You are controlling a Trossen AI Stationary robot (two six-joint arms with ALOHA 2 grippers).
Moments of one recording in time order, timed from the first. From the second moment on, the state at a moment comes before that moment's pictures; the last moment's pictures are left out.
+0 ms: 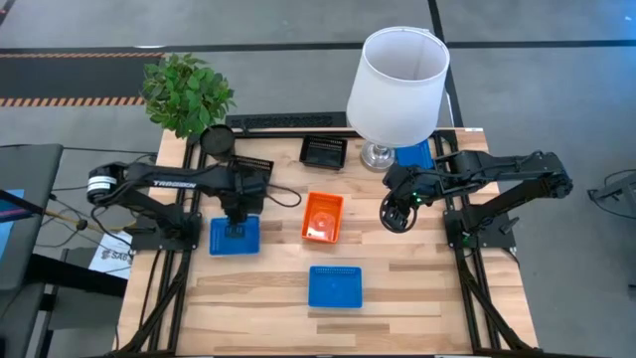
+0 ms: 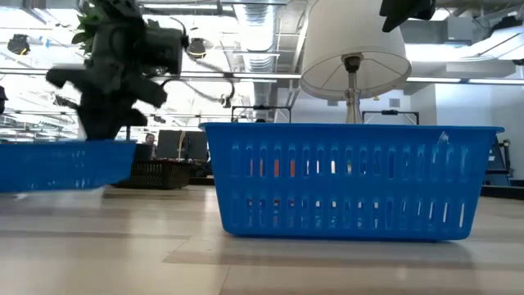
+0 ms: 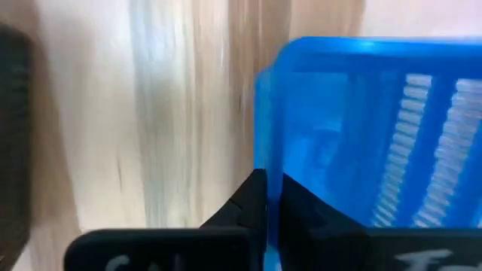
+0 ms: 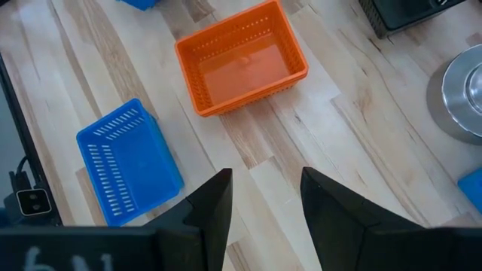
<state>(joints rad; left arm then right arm) 0.23 1.36 0.82 -1.00 0.13 0.16 0.12 1.26 1.42 -1.16 0.16 0.65</state>
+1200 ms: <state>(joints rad) -0.21 1.70 1.40 -0.37 0.14 -0.34 0.23 1.24 1.42 -1.39 0.18 0.72</state>
